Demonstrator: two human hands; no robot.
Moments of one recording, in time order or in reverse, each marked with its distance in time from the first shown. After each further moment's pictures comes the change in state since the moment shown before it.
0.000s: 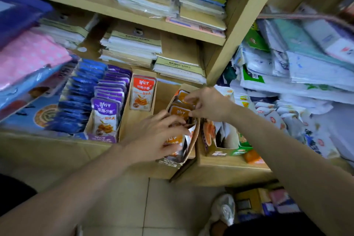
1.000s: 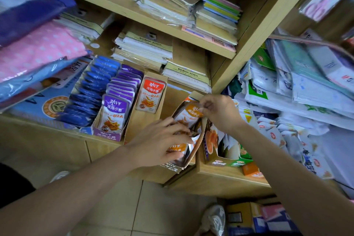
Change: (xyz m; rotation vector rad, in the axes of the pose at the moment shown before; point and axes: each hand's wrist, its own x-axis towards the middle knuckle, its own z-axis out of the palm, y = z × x) left_hand -0.010 0.001 0.008 -0.094 0.029 -0.002; right_hand -0.002 0.013 0.013 0.045 0.341 -0.001
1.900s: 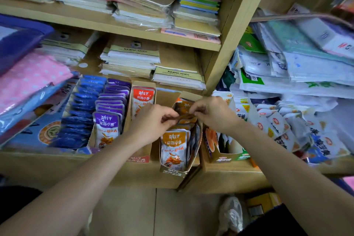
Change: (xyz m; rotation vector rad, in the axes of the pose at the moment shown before) left_hand 0.047 -0.022 -0.028 -0.312 0.108 -0.347; right_hand -0.014 -0.002 -0.002 0.149 -0.102 -0.008
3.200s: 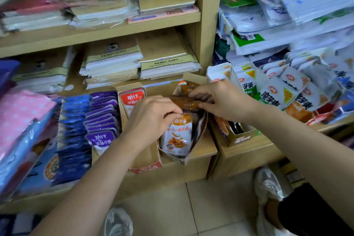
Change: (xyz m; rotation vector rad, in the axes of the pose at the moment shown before) left_hand 0.022 0.004 -0.009 0.218 -0.057 0.368; right_hand -0.021 0.016 0.010 0.074 0.091 0.011
